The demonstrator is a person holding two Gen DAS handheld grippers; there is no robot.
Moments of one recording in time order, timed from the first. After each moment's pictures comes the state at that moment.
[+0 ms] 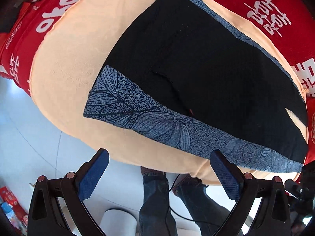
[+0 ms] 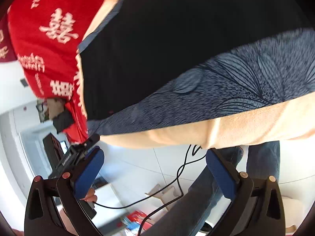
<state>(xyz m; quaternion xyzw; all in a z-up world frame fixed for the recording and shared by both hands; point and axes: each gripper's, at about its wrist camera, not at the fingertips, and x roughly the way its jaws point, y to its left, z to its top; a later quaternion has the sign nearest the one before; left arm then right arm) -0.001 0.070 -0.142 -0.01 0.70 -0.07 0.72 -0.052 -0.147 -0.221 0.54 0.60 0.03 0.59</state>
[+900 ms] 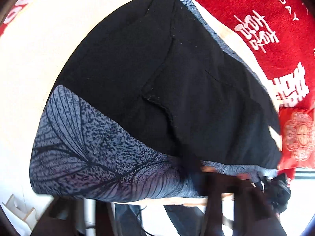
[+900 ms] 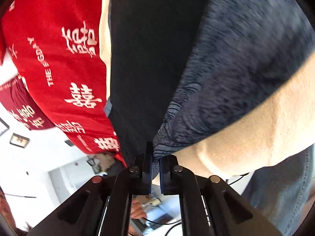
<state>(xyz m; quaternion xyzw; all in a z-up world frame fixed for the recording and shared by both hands) 0.047 0.079 -0.192 -0.13 0.67 -0.19 0.70 -0.079 -0.190 -0.250 0.71 0.41 -0.01 0.57</state>
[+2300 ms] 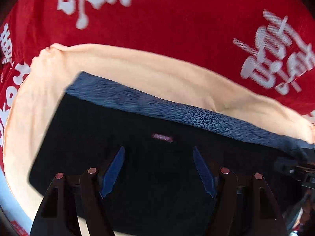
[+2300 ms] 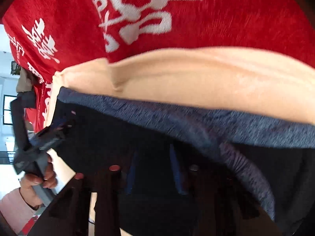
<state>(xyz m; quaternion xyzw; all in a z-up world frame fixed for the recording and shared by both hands) 0.251 -0.141 -0.198 0.08 0.61 -0.08 0.78 0.273 -0.278 -0.219 0.28 0.64 0.08 0.71</state>
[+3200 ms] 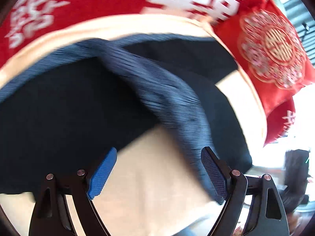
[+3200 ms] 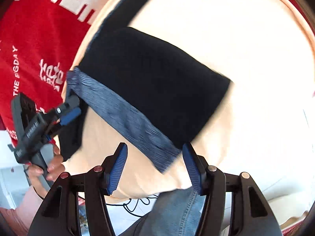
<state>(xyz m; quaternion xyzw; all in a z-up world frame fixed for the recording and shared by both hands) 0.029 -0.386 -0.159 0.13 0.64 -0.45 0.61 -0.167 -0.358 -0.175 0.55 0.50 -0.20 0.64</state>
